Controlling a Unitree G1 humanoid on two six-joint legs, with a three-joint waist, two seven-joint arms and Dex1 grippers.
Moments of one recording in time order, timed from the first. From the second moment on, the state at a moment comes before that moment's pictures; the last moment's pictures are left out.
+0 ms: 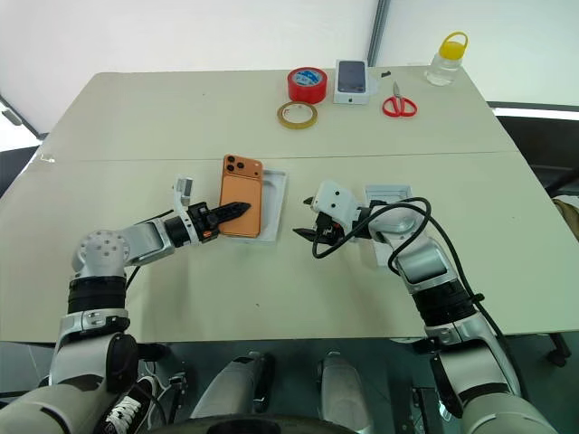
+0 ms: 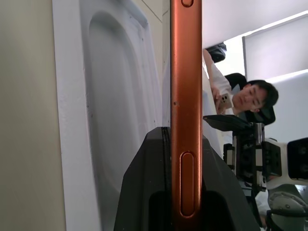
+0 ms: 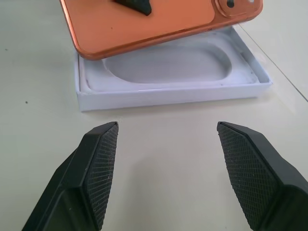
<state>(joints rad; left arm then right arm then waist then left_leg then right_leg) -0.59 0.33 0.30 0.34 -0.99 1.19 -0.46 -0.53 -0.49 0.22 0.05 0.03 0.28 0.94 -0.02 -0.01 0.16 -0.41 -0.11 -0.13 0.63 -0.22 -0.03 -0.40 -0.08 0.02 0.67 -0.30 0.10</state>
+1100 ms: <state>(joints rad) -0.64 0.47 0.18 0.20 -0.73 1.09 -0.58 -0.60 -0.41 0.26 0.15 0.01 0.22 0.87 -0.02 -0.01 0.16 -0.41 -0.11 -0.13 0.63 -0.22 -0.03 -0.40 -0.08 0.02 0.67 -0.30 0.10</state>
